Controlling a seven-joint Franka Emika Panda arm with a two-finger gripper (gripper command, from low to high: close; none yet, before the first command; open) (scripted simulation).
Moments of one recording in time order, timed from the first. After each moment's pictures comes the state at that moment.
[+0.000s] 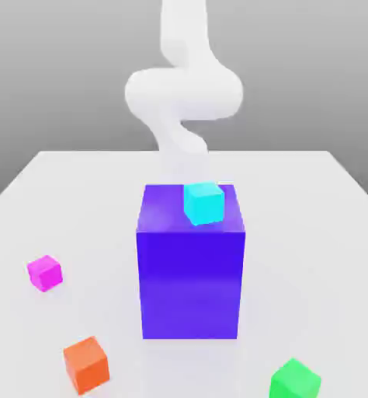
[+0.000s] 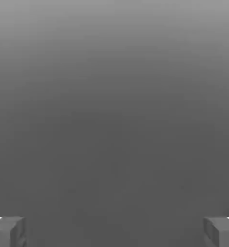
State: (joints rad) arm -0.08 -0.73 0.00 -2.34 0.00 2.35 0.91
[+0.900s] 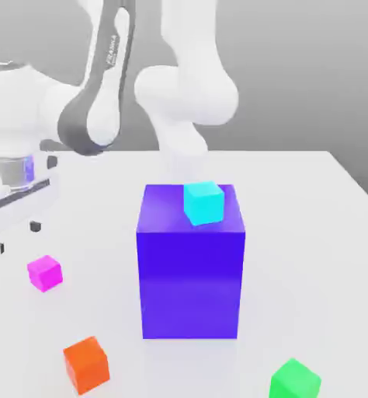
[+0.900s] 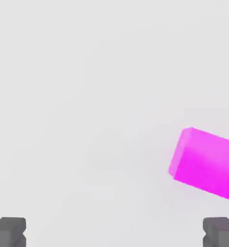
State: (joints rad) arm -0.76 -0.01 -0.12 -2.81 -0.01 2.84 2.09
